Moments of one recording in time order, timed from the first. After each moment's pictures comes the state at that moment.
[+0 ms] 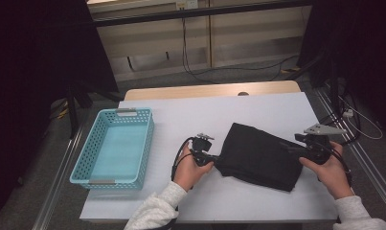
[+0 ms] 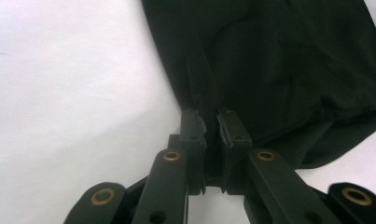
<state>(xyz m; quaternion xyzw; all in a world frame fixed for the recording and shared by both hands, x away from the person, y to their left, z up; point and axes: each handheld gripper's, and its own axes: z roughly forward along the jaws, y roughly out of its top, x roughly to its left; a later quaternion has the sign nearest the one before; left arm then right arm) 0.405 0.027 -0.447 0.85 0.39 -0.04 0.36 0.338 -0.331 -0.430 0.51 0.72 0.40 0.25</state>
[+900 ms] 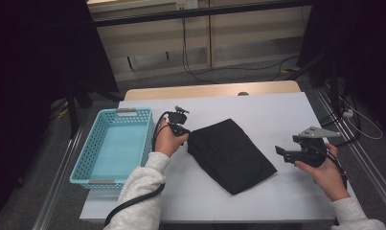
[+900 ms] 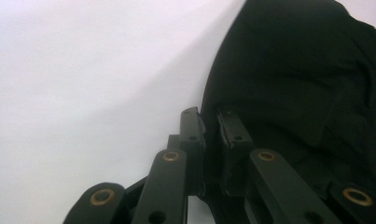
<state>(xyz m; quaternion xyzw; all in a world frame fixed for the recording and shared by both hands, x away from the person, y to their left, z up) 0.489 0.084 -0.417 0.85 0.44 0.02 0.30 0.336 -0.318 -0.437 0.50 0.73 0.39 0.25</state>
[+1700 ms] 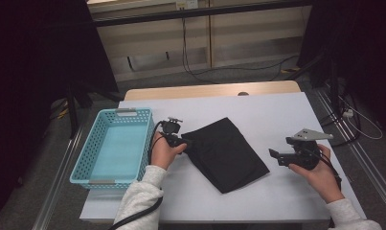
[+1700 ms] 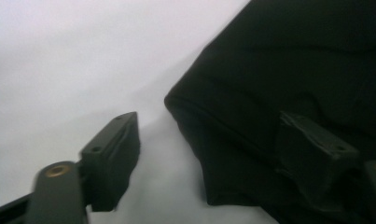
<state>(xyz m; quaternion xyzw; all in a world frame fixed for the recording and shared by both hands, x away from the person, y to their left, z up) 0.462 0.100 -0.443 0.83 0.46 0.09 0.30 0.333 -0.300 -0.437 0.48 0.75 0.40 0.24</state>
